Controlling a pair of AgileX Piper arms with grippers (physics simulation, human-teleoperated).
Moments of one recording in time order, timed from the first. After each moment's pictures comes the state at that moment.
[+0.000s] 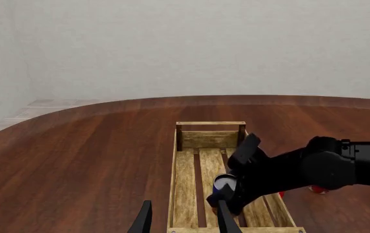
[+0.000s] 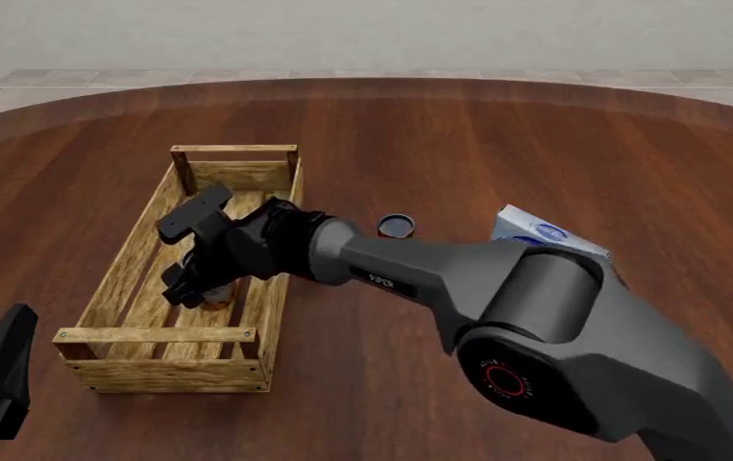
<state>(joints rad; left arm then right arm) 0.00 0.00 0.00 0.00 0.00 0.94 2.45 -2.03 0.41 -0.04</state>
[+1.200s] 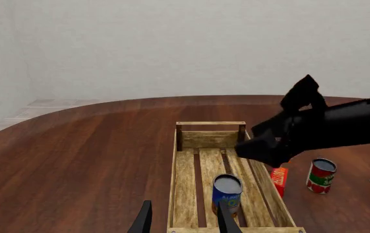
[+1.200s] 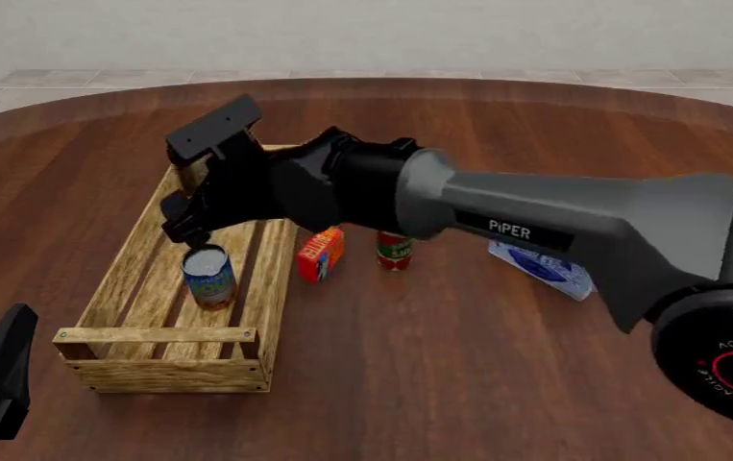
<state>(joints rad) 0.00 0.00 0.00 0.00 0.00 0.92 2.06 -1.70 0.24 -0.04</state>
